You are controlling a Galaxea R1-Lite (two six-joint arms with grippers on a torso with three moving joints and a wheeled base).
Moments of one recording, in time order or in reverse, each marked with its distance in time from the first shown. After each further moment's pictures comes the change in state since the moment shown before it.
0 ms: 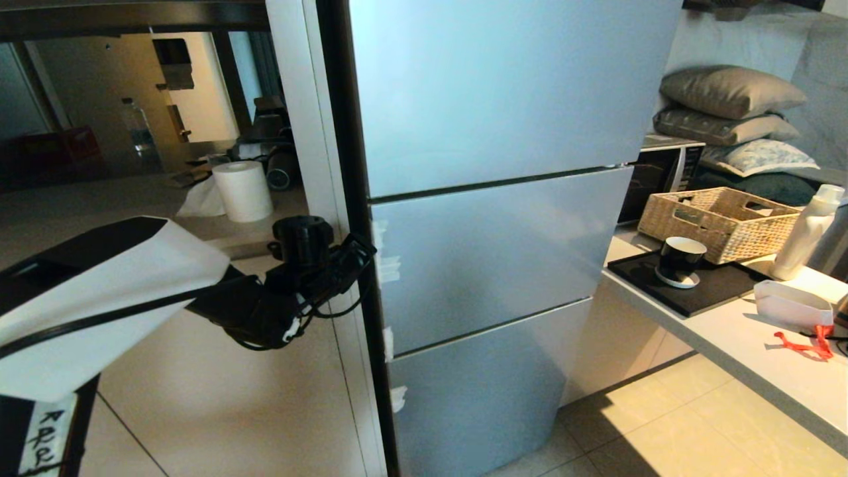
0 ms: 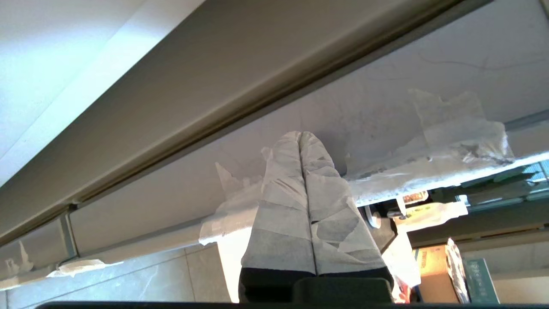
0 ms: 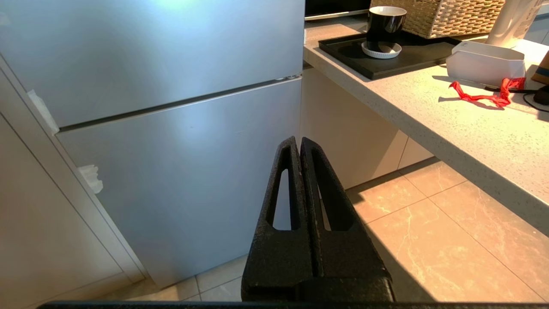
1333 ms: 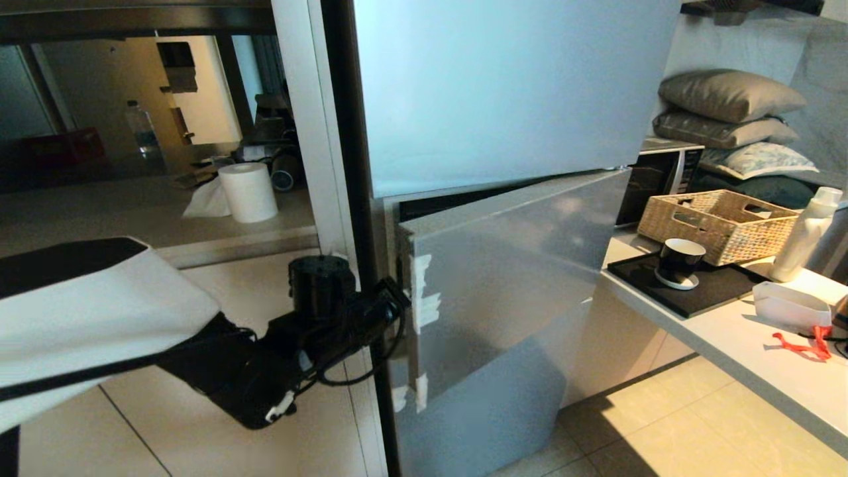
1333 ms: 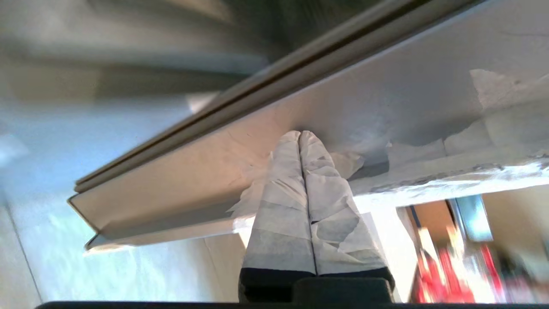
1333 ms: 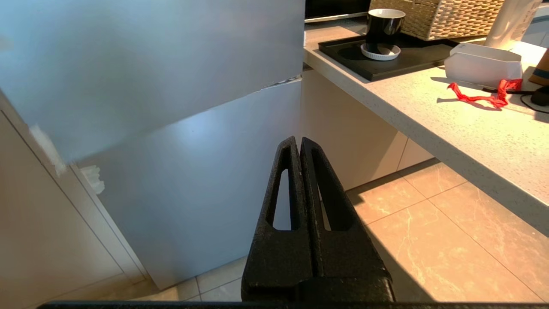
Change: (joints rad) left arm -0.197 -0.153 0.374 -0.123 -0.008 0.004; right arm -0.001 0.000 0.000 0.000 -0.001 0.000
